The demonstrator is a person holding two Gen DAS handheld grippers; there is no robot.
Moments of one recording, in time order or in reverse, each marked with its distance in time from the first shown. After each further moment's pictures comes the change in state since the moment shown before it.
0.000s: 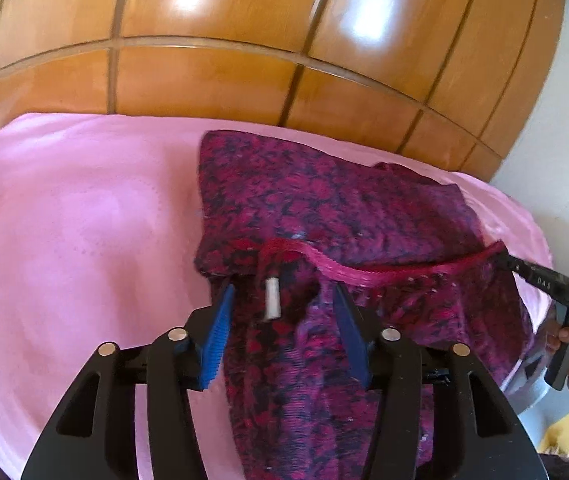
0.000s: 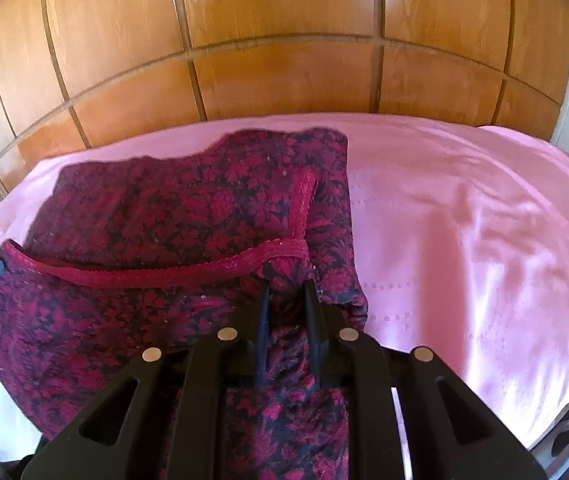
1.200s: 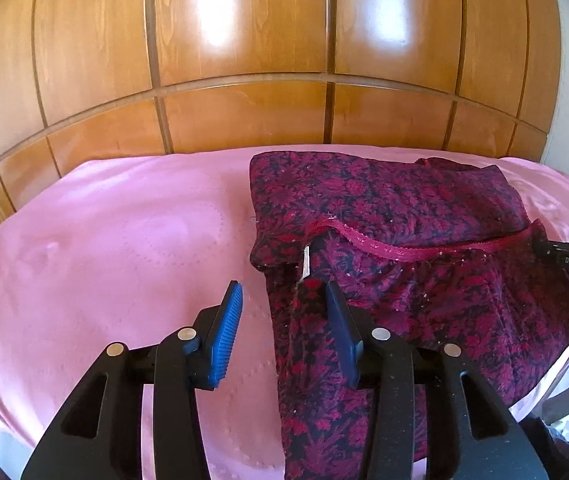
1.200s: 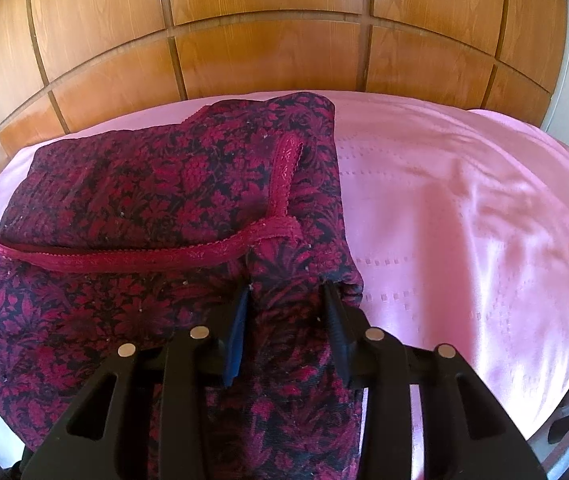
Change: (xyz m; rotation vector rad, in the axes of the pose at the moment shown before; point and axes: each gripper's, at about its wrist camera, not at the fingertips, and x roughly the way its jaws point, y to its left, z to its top) left arm -0.030 -0.026 -0.025 0.121 -0.101 0.310; right arm 0.034 -0.004 -0.014 -0.002 0.080 -0.079
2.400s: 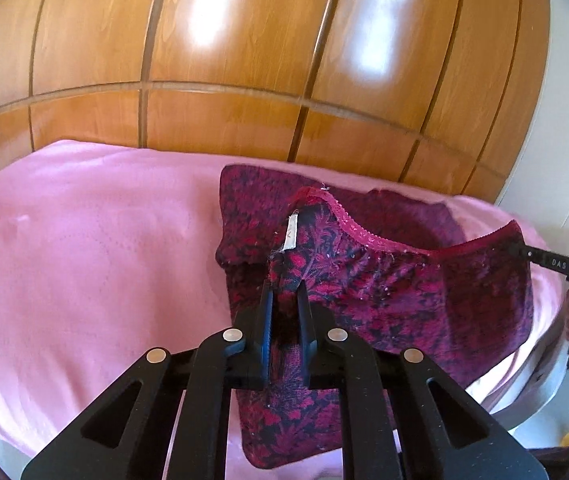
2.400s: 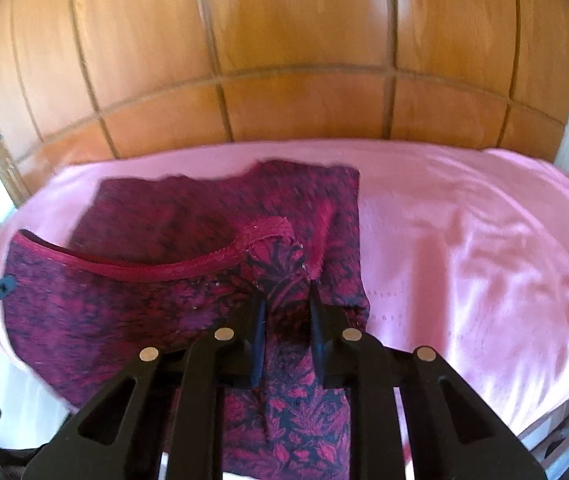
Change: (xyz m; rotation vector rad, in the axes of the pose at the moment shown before) left arm -0.038 0.020 -0.001 -0.141 -0.059 -0.222; right arm -0.098 0.009 0.017 -0.047 -0.132 0.151
